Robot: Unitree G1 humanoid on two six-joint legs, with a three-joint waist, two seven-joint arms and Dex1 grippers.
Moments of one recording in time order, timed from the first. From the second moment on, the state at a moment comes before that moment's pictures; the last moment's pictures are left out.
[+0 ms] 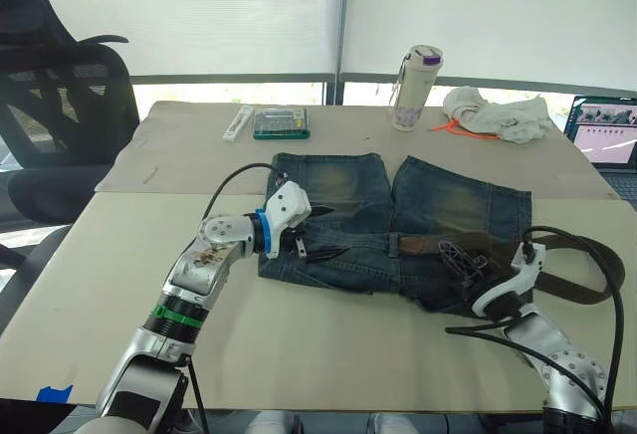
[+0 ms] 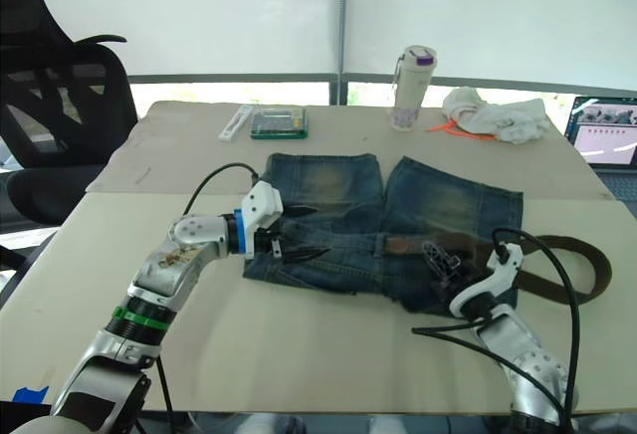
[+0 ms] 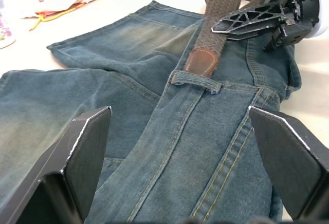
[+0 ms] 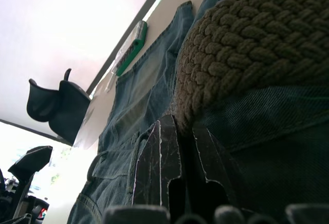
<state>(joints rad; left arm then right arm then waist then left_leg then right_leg) -0.64 0.41 -0.21 0.13 -0.26 0.27 -1.00 -0.08 -0.31 -0.43 -0.15 1.21 0.75 0.19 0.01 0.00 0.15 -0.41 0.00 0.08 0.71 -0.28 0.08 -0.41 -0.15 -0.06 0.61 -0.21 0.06</state>
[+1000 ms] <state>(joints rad) -0.61 0.11 0.09 0.13 -0.66 0.77 -0.70 -0.23 -0.13 -0.33 -0.11 1.28 0.78 0.24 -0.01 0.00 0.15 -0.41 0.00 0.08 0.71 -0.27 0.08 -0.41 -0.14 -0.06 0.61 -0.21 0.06</state>
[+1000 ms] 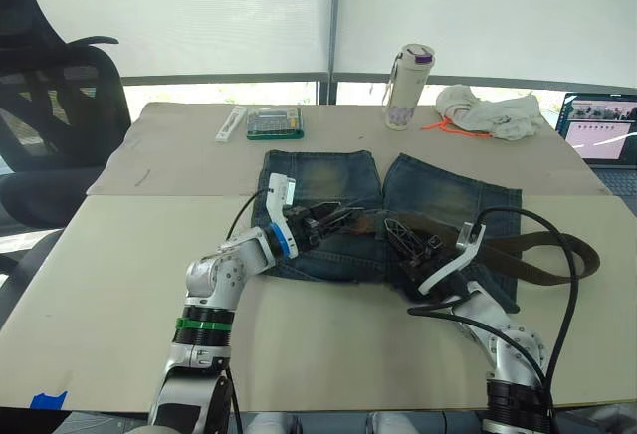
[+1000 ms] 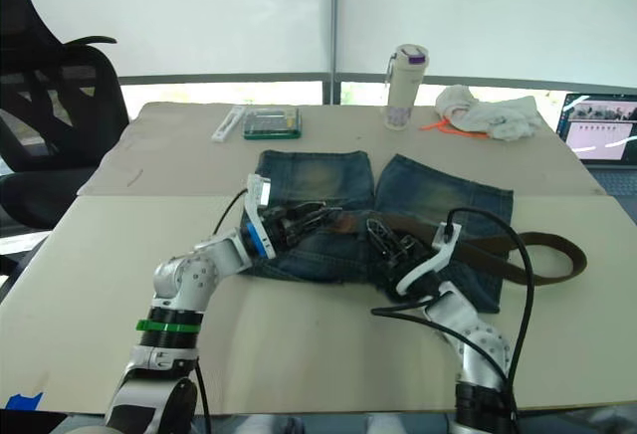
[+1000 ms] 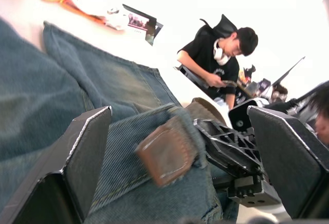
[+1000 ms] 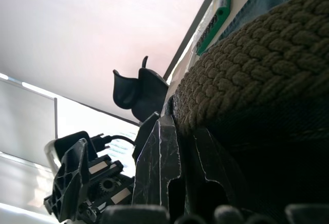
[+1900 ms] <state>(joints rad) -0.58 0.14 -0.02 0.09 -0.57 0.72 -0.68 -0.08 -0.48 -0.27 -0.30 1.06 0.77 0.46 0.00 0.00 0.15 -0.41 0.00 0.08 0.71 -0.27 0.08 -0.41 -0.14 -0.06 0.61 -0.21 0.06</state>
